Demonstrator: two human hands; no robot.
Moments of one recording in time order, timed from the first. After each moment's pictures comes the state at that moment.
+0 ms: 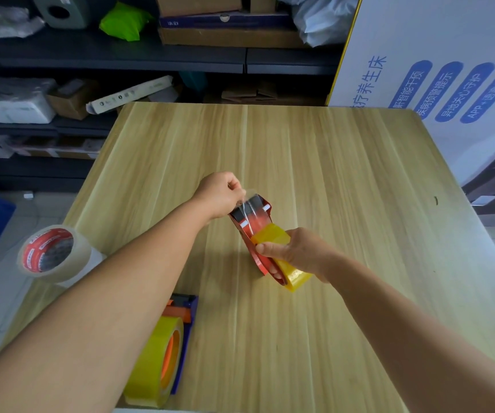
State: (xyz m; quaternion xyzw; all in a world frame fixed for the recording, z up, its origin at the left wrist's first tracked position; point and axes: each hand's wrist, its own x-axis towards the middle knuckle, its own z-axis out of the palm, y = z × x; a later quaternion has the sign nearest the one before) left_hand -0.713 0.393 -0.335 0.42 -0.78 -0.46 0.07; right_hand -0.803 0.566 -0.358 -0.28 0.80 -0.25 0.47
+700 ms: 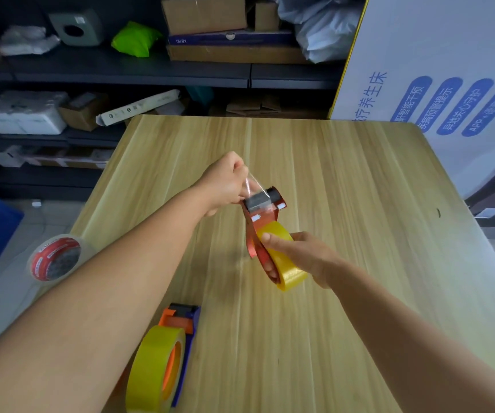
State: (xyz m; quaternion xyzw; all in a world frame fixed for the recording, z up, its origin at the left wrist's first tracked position) left_hand -0.726 0.387 -0.289 0.38 -0.75 -0.53 0.11; right_hand -0.804 0.563 -0.342 -0.26 0.68 -0.43 0.54
